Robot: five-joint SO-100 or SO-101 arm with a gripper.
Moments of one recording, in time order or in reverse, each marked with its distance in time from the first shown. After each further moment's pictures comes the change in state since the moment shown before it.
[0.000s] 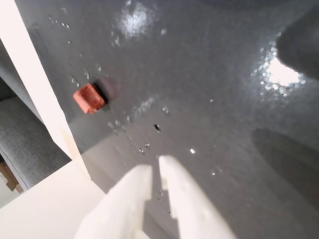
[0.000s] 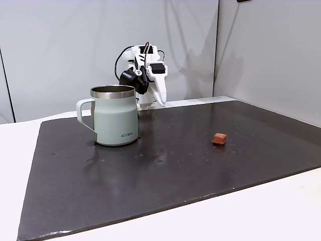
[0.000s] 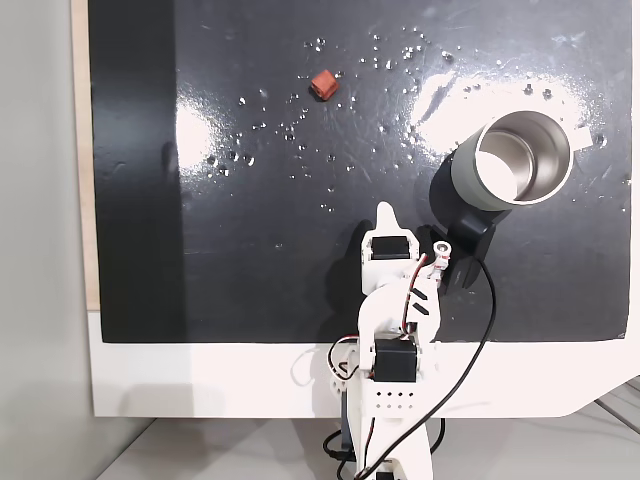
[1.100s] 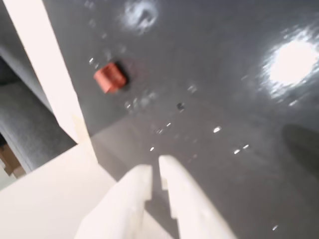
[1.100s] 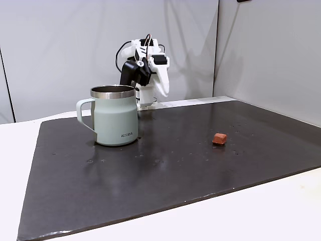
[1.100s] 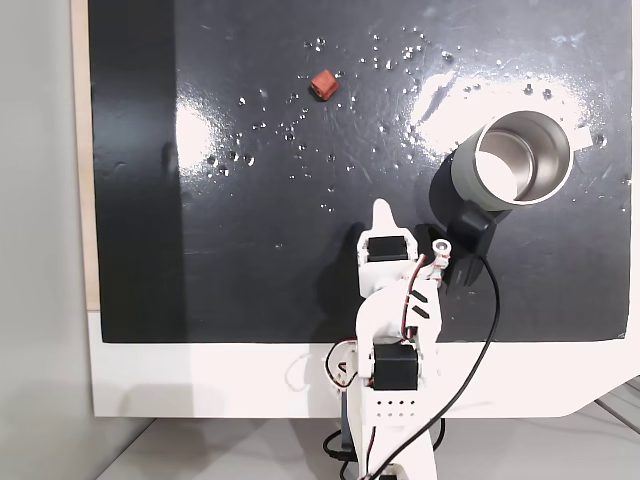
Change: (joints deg) arm -3.0 -6.0 -11.2 3.3 -0.7
